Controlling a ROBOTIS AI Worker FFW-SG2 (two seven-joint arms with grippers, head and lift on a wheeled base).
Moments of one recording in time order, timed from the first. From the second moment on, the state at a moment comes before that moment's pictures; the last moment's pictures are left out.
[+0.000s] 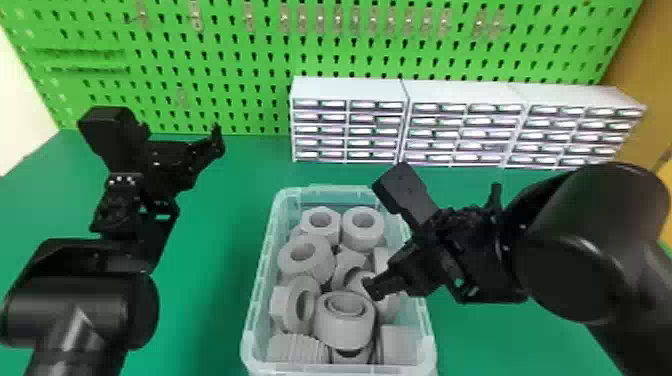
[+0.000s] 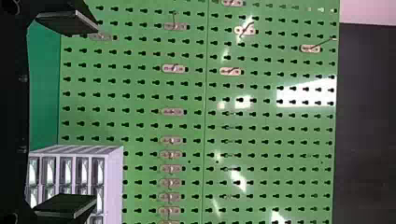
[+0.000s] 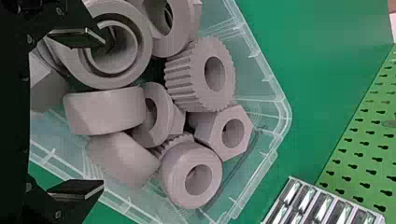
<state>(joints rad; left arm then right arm) -0.14 0.11 0.00 -1.74 0.14 0.15 -0.01 -0.43 -0.41 0.51 -2.10 -0.62 1.53 -0.09</state>
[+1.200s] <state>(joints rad) -0.15 0.11 -0.02 -1.74 0.13 0.15 -0.01 -0.46 -0.41 0.60 -2.05 -0.31 1.43 0.27</state>
